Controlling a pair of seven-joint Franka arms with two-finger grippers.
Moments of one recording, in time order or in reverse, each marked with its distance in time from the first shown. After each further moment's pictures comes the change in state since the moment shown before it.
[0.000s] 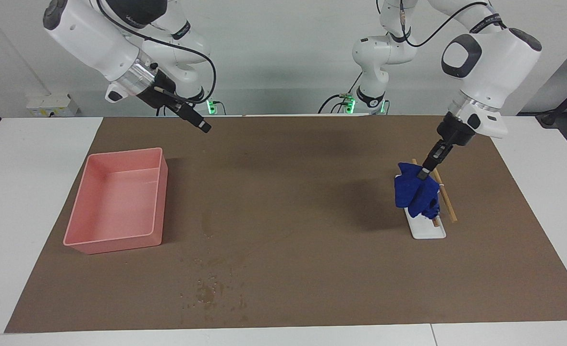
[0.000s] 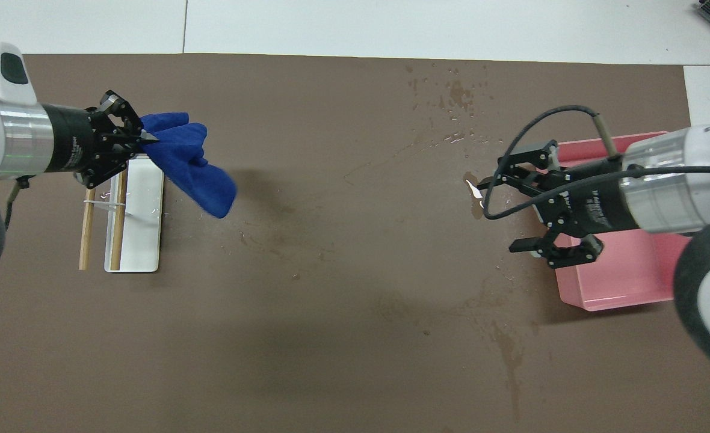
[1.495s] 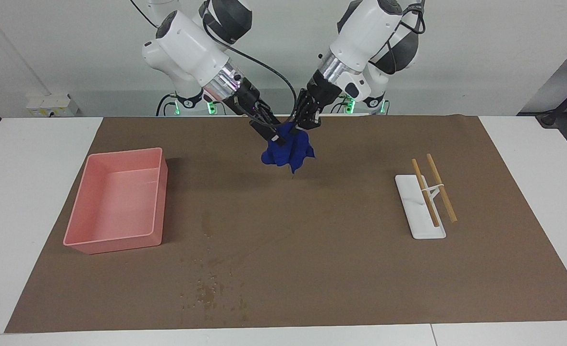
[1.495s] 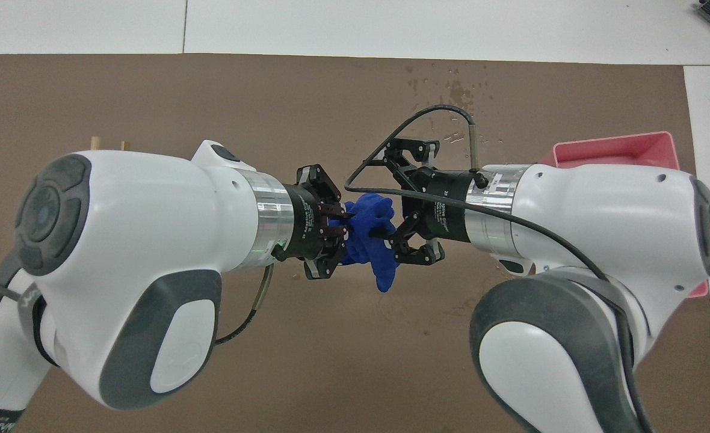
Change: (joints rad) left arm -0.381 -0.032 -0.029 0.020 -0.127 -0.016 -0.938; right arm 0.238 0.035 0.000 -0.123 0.161 0.490 0.304
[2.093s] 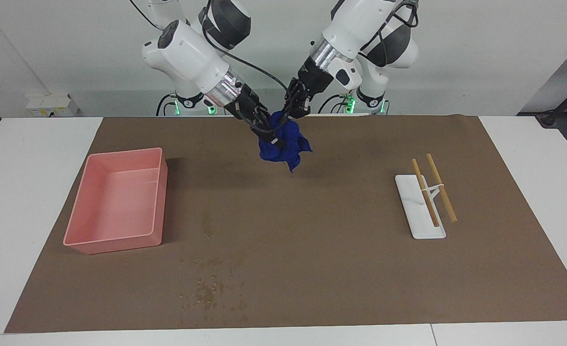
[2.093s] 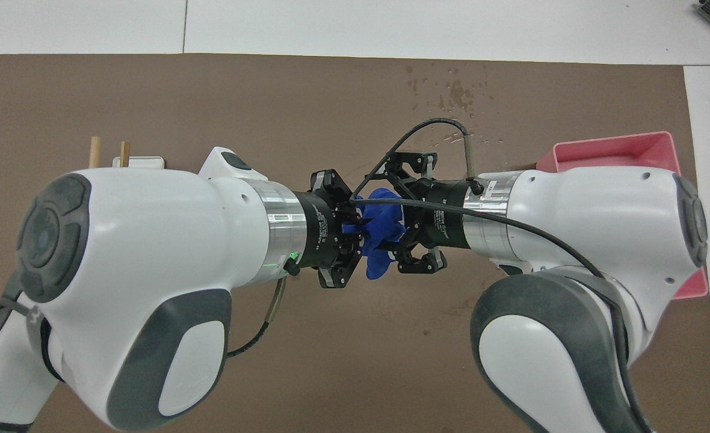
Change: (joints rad) left arm 0.000 -0.009 -0.046 0.001 -0.024 0.046 -0.001; right arm 0.001 -0.016 -0.003 -0.065 0.000 -0.058 -0.007
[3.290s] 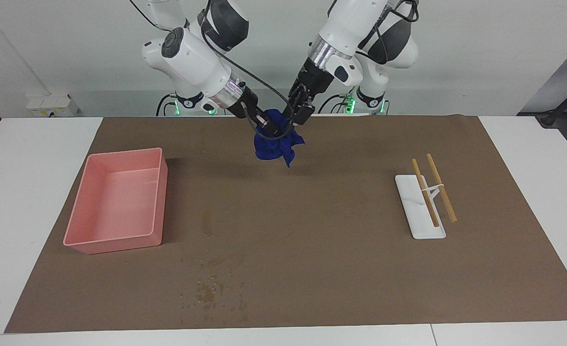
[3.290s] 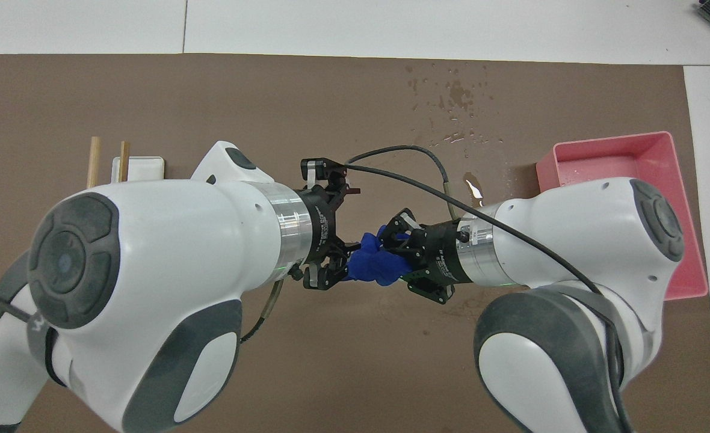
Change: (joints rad) left arm 0.059 -0.001 0.029 0.002 0.187 0.011 0.240; right arm -0.022 -0.039 -0.012 -0.038 -0.225 -0.355 -0.532
